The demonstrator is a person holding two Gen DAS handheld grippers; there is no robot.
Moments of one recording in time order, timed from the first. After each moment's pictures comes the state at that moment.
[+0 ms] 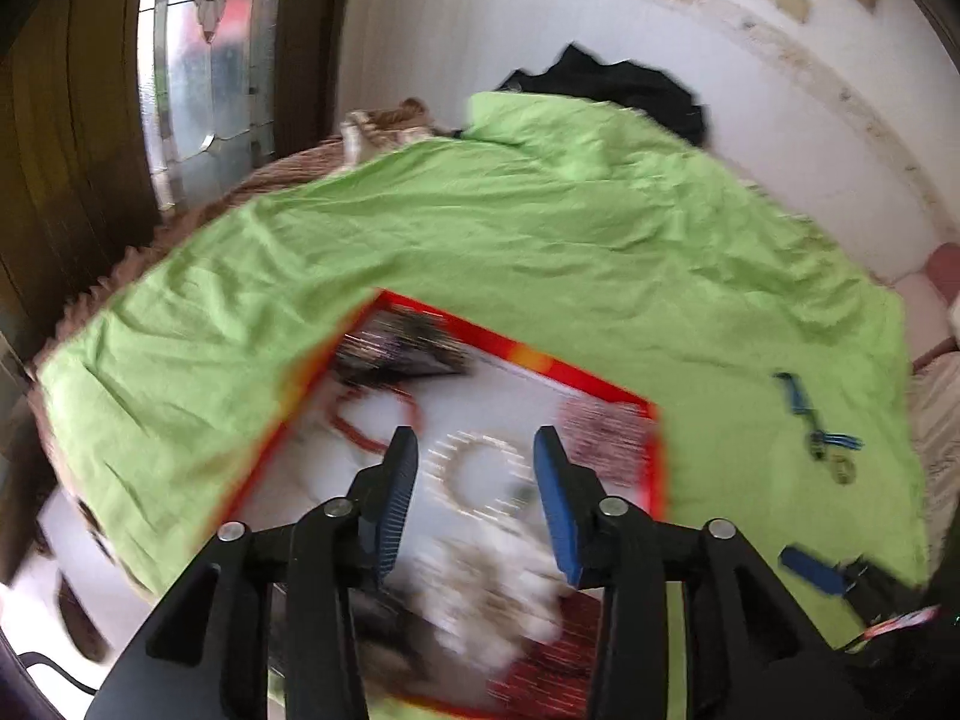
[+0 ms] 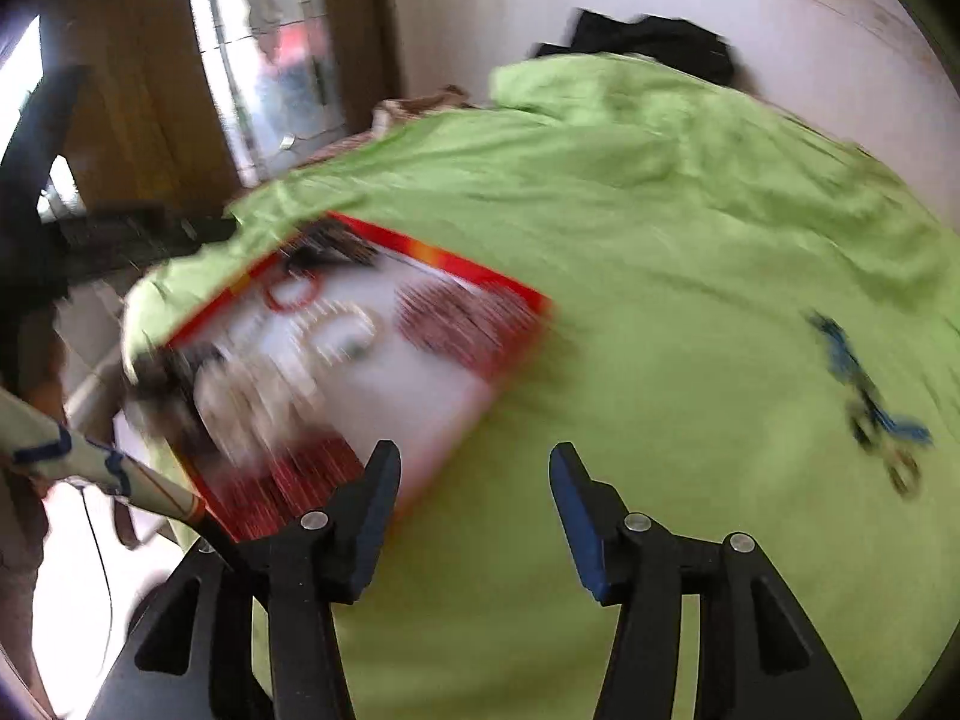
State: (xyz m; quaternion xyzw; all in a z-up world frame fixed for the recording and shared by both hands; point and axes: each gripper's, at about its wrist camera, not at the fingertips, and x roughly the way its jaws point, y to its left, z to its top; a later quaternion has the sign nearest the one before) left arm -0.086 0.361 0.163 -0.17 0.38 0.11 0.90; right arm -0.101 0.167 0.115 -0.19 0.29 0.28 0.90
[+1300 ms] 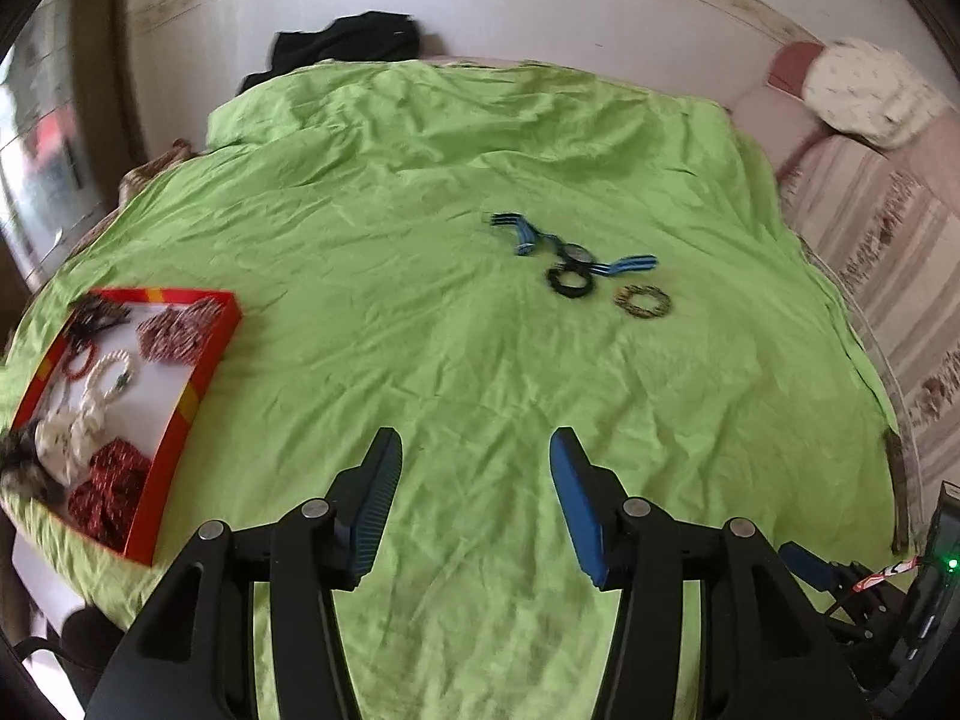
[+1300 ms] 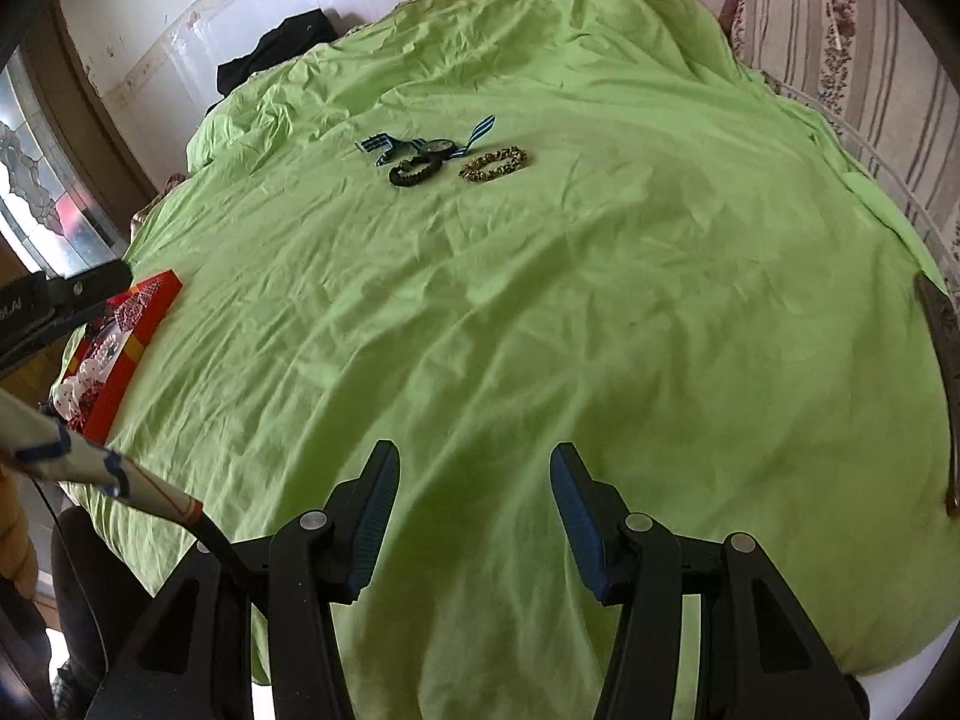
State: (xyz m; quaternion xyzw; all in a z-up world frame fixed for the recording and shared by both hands) left arm -0.096 0.007 0.138 -0.04 0.41 0.01 0.91; right arm -0.133 -0.191 0.078 0.03 0.33 0.10 0.94
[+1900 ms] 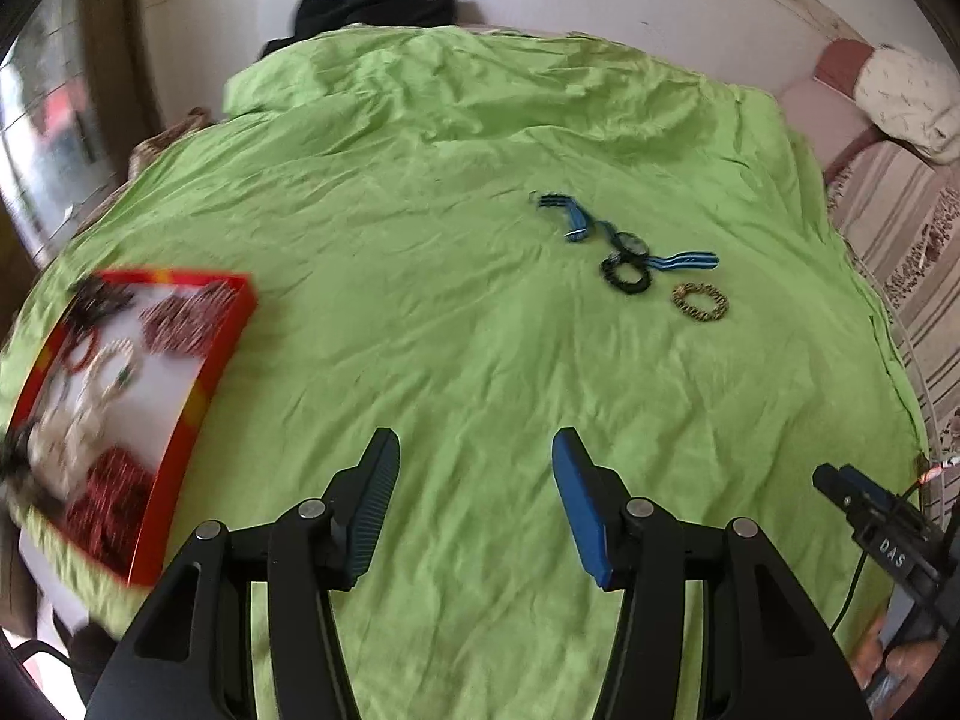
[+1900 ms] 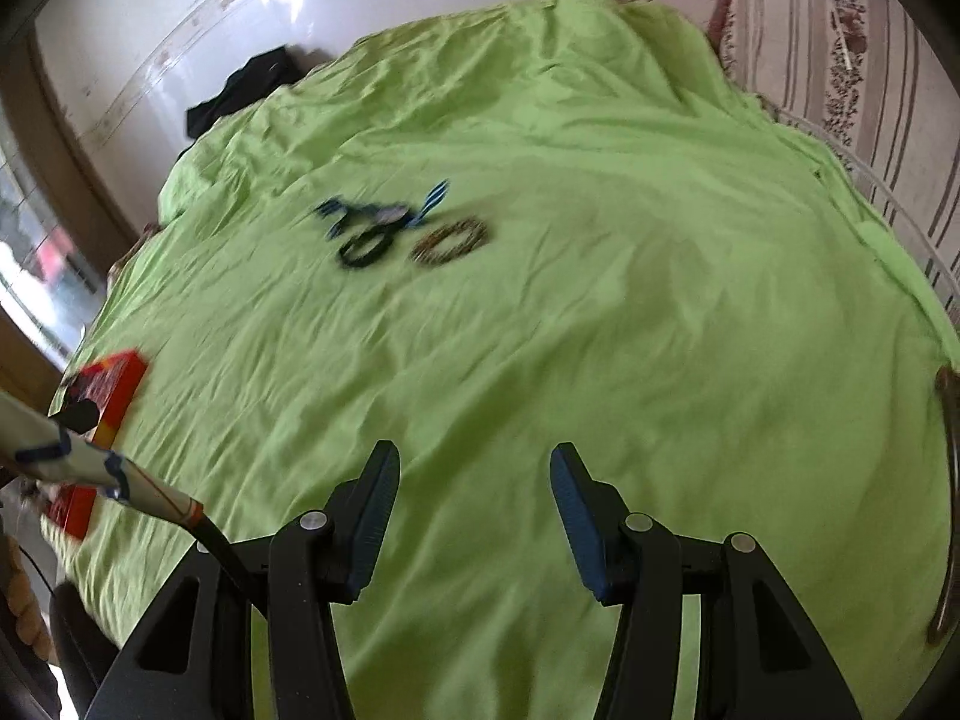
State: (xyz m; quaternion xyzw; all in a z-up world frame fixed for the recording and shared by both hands) left arm -0.042 0.028 0.122 -0.04 0.44 0.02 0.90; right arm -0.060 -0.220 0.112 0.05 0.30 0.08 0.95
